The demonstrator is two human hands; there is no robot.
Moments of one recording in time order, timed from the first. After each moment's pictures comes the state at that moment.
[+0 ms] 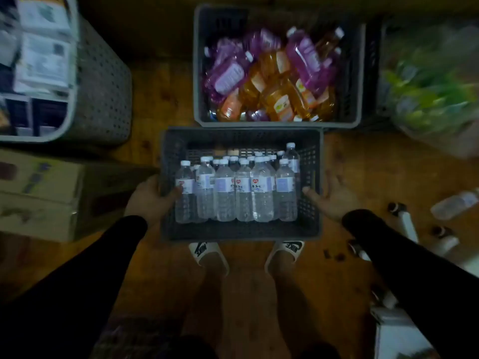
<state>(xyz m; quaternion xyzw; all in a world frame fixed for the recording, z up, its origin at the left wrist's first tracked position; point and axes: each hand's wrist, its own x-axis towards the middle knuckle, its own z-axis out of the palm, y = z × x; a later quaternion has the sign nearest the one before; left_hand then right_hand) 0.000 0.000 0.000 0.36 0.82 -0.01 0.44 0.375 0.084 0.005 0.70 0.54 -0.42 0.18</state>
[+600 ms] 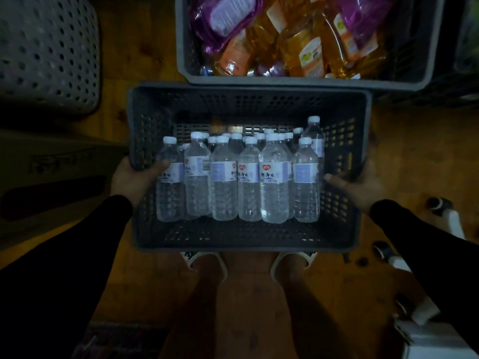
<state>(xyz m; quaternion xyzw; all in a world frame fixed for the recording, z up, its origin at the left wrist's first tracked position) -0.031 -0.015 -0.171 0.18 0.85 0.18 0.47 0.419 0.074 -0.177 0.77 0.45 -0.45 0.02</state>
